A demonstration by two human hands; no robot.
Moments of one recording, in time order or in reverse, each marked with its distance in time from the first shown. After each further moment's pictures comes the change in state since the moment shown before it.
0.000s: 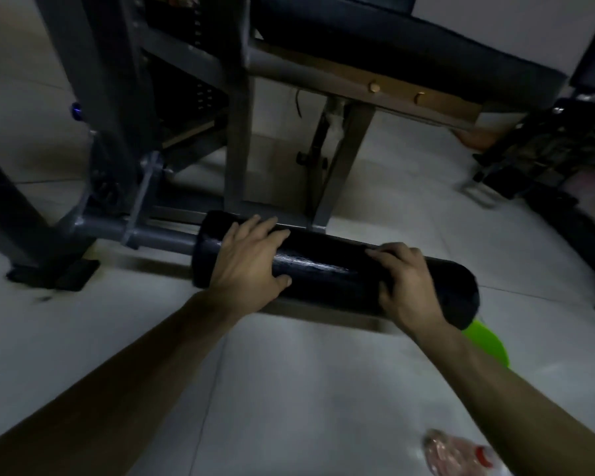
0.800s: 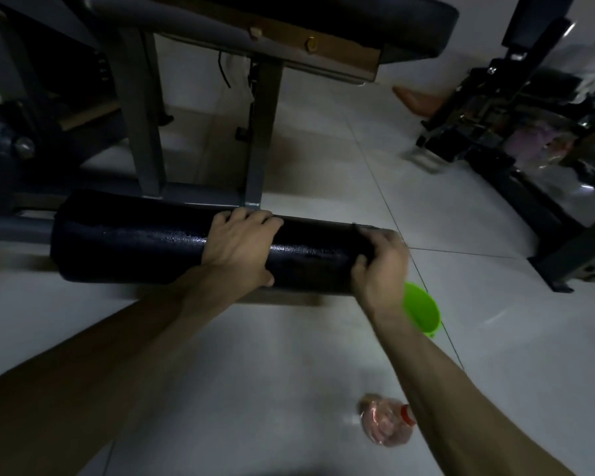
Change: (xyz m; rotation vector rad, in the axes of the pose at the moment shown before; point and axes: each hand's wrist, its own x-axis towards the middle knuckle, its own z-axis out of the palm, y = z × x) left_hand 0.046 0.134 0.059 0.290 -0.152 0.147; right_hand -0.041 0.085 -0.018 0.152 0.291 0.440
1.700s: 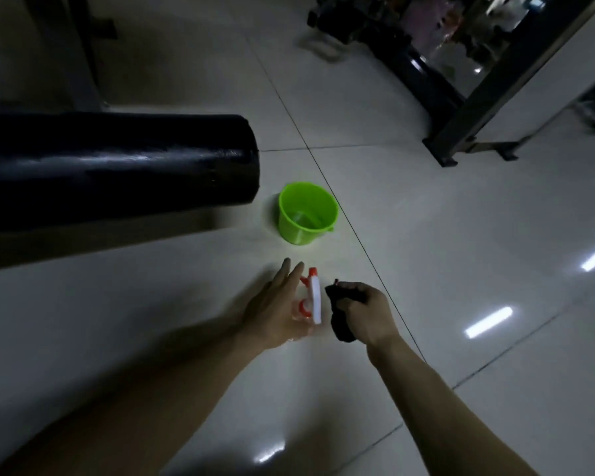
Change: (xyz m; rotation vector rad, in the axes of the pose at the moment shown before) left_hand -0.071 0.251 0.225 -0.696 -0.490 0.280; right_hand -0.176 0.172 -0.125 0.415 -0.227 1.081
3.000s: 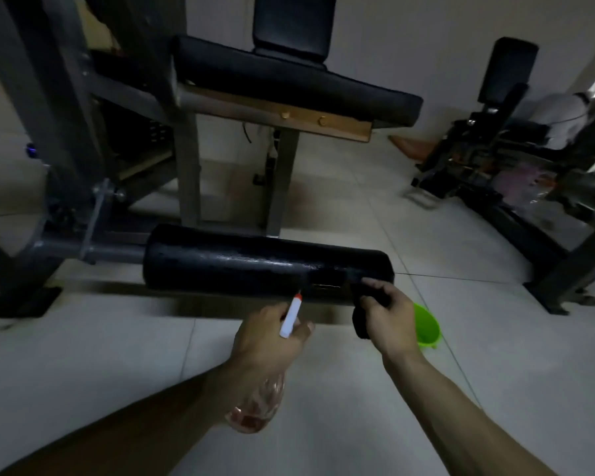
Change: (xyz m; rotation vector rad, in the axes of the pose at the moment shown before) left_hand -0.210 -0.028 -0.220 -0.135 0.689 -0.209; right_hand -0.146 -0.173 0.150 0.084 -0.082 -0.598
